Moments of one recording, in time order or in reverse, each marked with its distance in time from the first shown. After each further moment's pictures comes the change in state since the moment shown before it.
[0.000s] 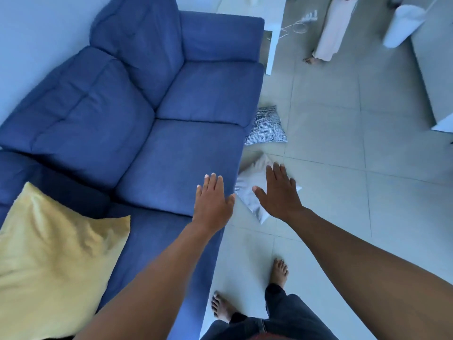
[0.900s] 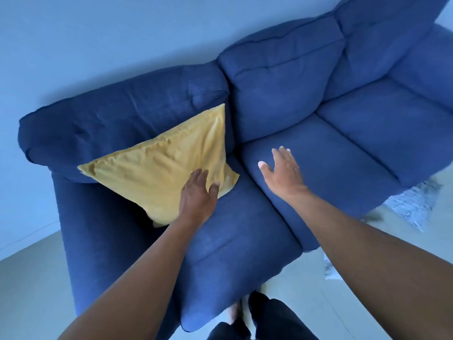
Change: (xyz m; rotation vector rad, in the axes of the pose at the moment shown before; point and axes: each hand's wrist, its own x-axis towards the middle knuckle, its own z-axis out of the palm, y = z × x) left_hand -0.181 -0.290 -0.090 -0.429 0.482 -0.814; right_hand 0.019 -0.375 0.105 0.029 -0.238 -0.605
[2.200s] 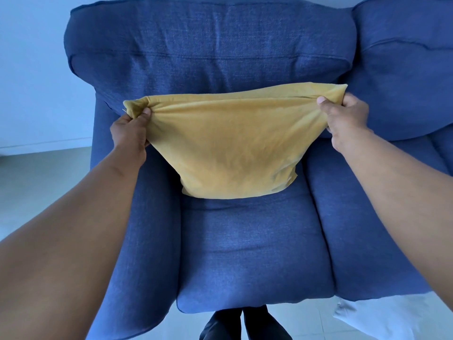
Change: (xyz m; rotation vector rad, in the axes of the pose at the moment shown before) left_hand 0.117 -0.234 -0.131 -1.067 0.681 -0.702; right_hand 0.201 -0.129 0.084 0.727 -0.018 0.136
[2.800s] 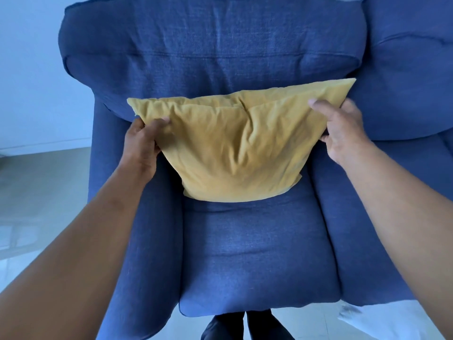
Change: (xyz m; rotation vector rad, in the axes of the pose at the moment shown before) left_hand -0.014 -0.020 0.000 -0.013 -0.312 0.043; right_hand -0.010 0.010 0.012 0.214 -0.196 0.062
